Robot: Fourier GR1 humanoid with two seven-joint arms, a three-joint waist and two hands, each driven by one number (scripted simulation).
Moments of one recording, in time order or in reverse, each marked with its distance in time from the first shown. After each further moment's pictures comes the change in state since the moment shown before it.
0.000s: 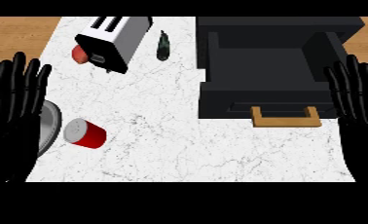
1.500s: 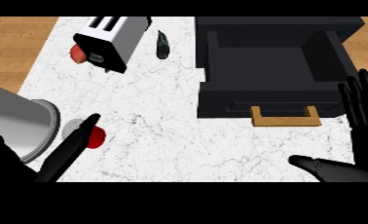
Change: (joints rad) left arm 0.158 -0.102 -0.240 -0.029 -0.887 1.003 0.809; right arm 0.083 0.036 -0.106 0.015 -0.045 -0.068 0.193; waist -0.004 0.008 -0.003
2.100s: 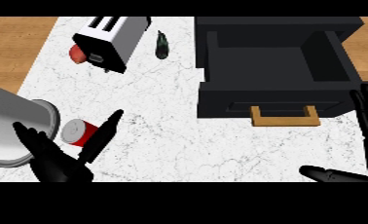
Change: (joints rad) left arm -0.045 0.000 -0.036 0.294 0.127 0.195 -0.098; right arm 0.053 -0.007 -0.042 -0.039 -0.027 0.043 -0.021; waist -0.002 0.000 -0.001
